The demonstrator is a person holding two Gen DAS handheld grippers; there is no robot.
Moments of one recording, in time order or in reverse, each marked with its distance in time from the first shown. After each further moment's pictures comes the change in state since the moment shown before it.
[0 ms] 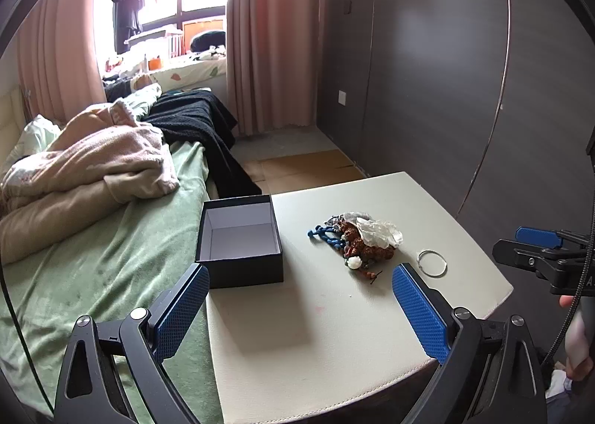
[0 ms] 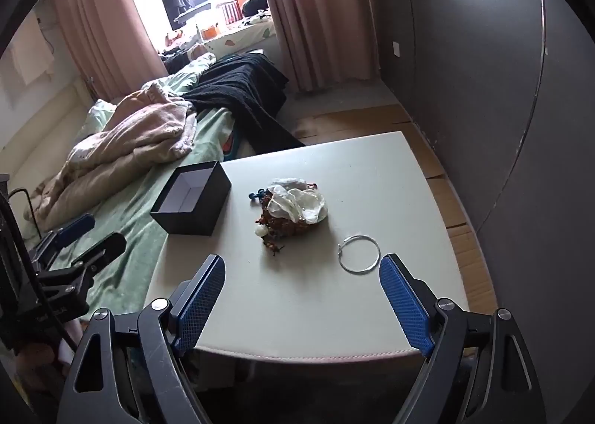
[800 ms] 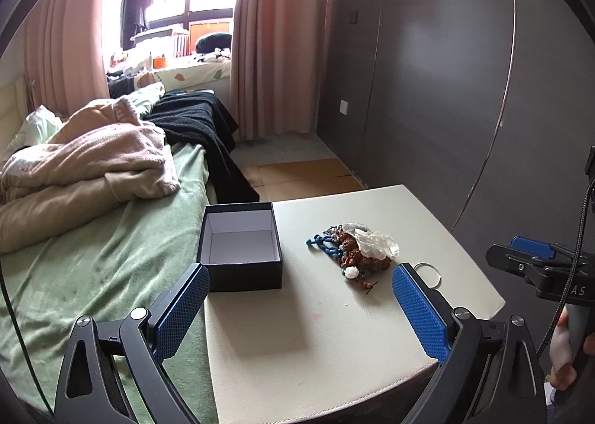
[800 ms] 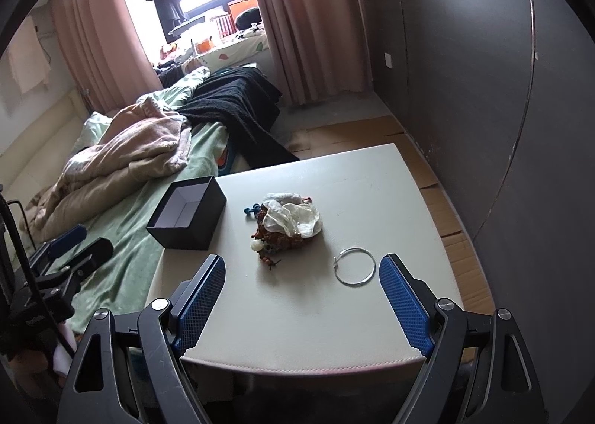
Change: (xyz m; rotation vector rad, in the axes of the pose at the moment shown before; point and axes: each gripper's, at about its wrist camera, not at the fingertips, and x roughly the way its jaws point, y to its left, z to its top) left arm -0.006 0.007 0.003 -0.048 -0.026 -0.016; right arm -0.009 0.001 0.002 0.017 -0.057 -0.038
